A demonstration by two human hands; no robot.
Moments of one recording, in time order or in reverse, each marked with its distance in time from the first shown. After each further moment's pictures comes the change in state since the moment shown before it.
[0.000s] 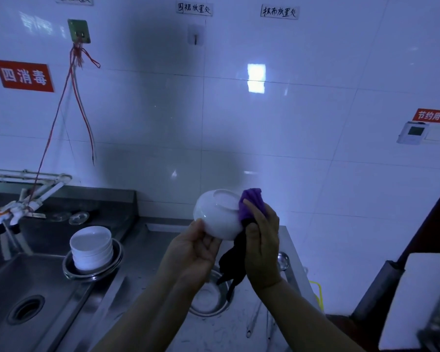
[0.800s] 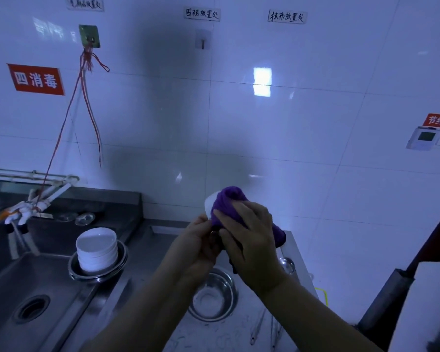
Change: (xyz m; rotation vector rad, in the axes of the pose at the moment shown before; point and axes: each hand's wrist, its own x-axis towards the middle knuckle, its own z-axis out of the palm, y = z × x) left_hand 0.005 0.009 0.010 0.273 -0.097 0.048; right_hand 0.020 -0.024 0.007 -0.333 -0.222 -0.413
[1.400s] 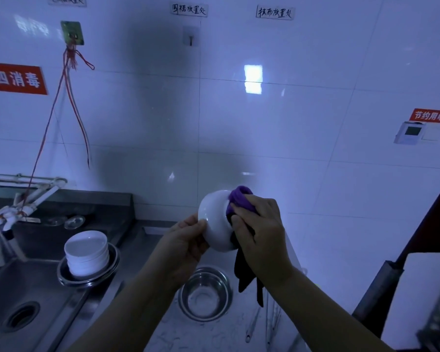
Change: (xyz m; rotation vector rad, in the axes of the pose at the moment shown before) left_hand 0.015 0.001 -0.020 0.117 -0.065 0.049; right_hand 0.006 0.010 -0.025 0.037 -0.005 0.228
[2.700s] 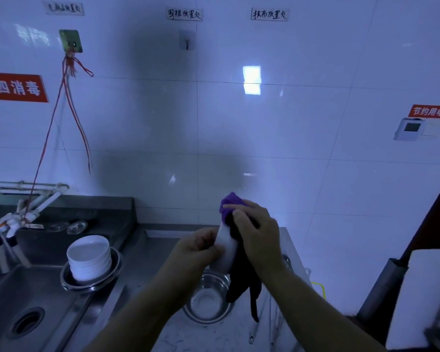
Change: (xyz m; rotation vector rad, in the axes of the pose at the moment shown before) left_hand -0.026 -0.009 0.011 0.561 -0.135 0.092; right_hand 0.005 -0.009 0.006 0.458 0.011 0.486
